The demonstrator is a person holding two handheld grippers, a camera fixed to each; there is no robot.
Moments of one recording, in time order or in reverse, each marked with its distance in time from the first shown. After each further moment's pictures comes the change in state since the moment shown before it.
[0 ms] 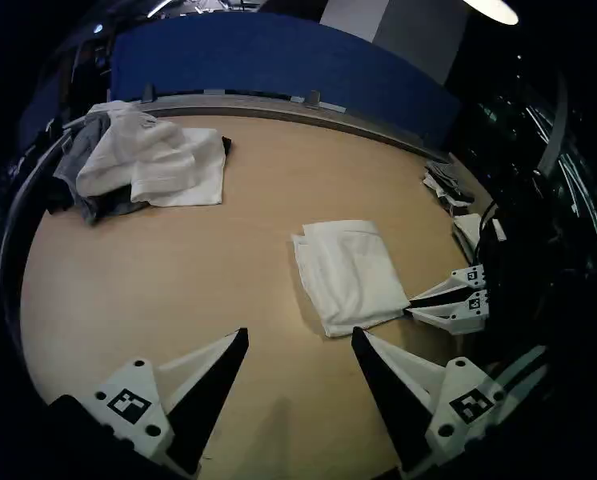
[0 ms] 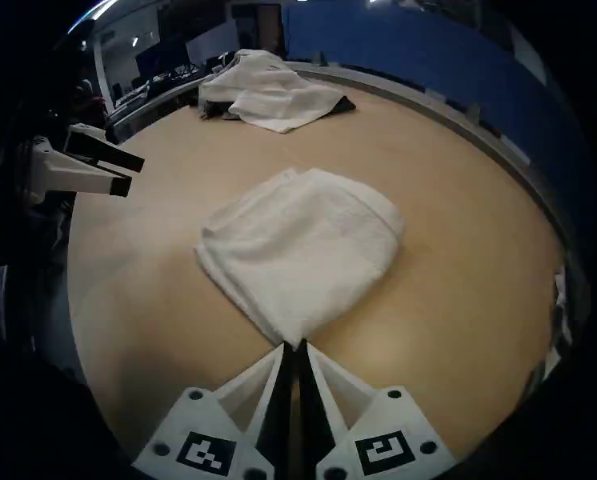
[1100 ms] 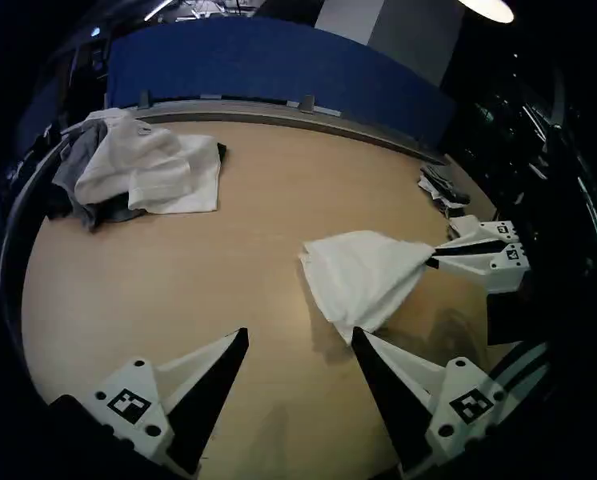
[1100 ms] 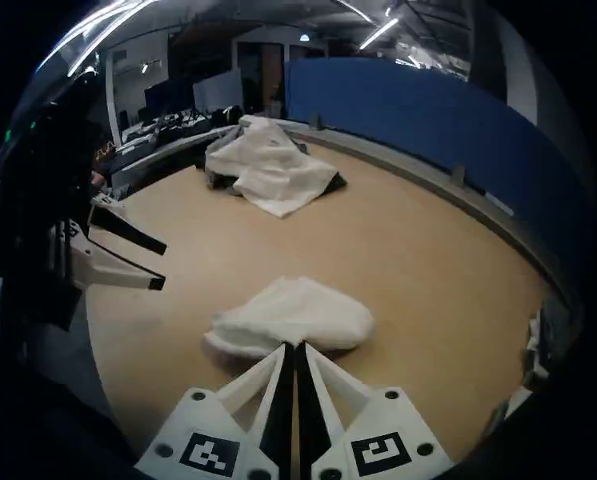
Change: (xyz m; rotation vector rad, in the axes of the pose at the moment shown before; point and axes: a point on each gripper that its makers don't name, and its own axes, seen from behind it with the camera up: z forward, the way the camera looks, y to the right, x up) left arm 0.009 0.008 -0.006 -0.008 0.015 0.012; right arm 0.100 0.005 -0.064 -0.025 0.234 -0.037
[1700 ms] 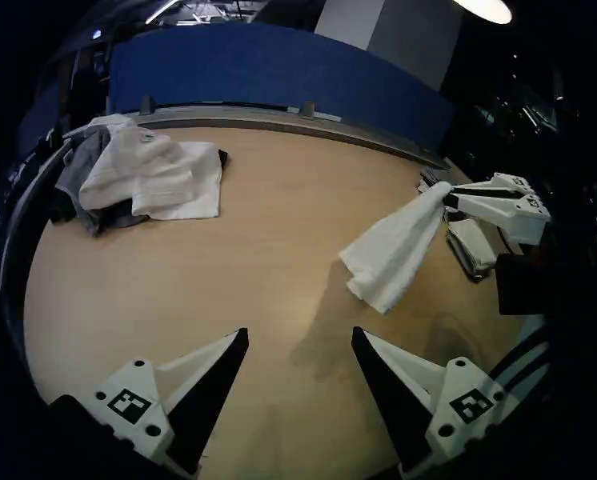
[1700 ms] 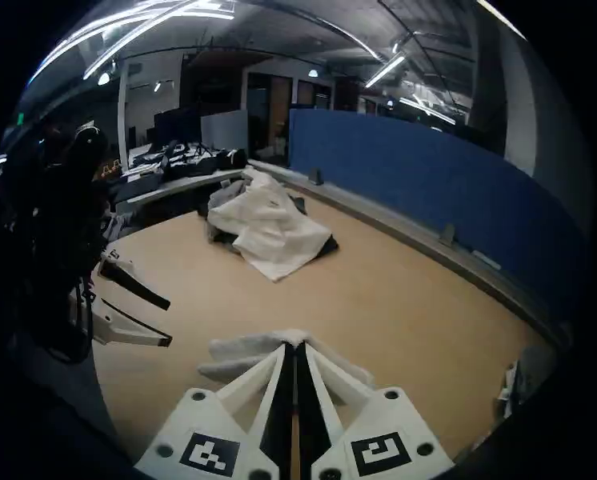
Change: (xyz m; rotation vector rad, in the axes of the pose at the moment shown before) left arm 0.006 0.001 -0.007 0.008 0.020 0.002; right arm 0.078 0.015 -0.029 -0.017 0.157 -0.062
